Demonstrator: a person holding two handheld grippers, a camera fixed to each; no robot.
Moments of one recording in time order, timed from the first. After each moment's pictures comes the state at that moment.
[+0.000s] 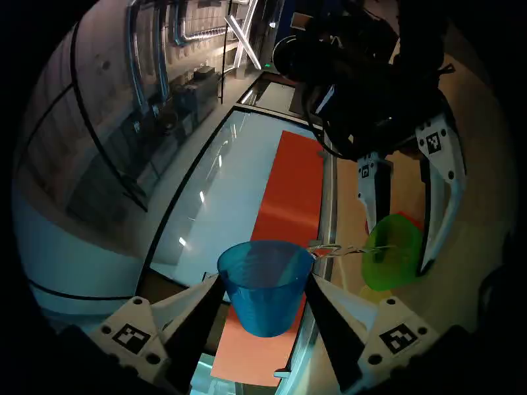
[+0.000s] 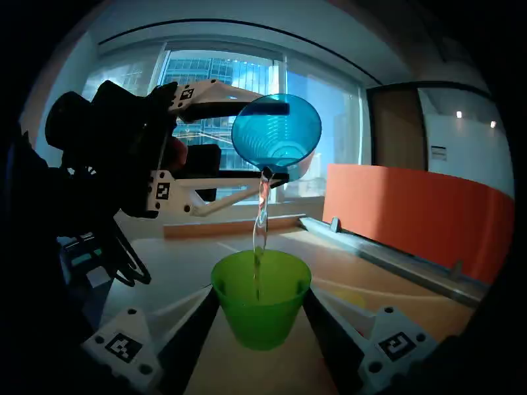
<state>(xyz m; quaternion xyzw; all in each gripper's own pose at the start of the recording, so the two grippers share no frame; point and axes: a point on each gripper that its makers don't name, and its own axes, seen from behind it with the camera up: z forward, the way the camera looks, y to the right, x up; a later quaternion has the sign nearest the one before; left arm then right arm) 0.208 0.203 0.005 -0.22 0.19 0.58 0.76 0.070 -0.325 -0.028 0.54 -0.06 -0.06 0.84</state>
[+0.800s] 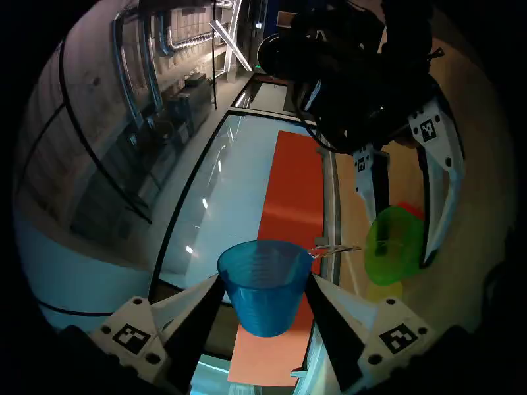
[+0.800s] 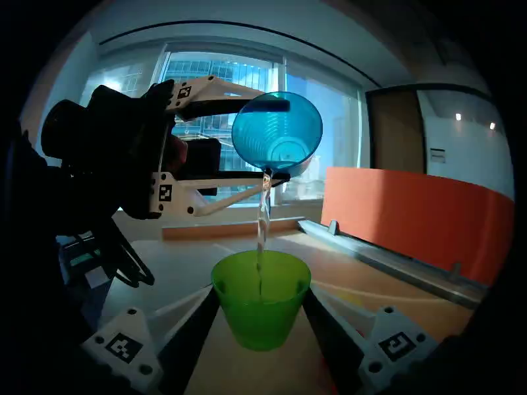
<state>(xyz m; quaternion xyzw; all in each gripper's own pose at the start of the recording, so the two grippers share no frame) 0.209 0.209 0.004 -0.21 0.21 0.61 0.73 0.074 -0.323 -0.025 0.54 -0.05 -0.06 0.84</state>
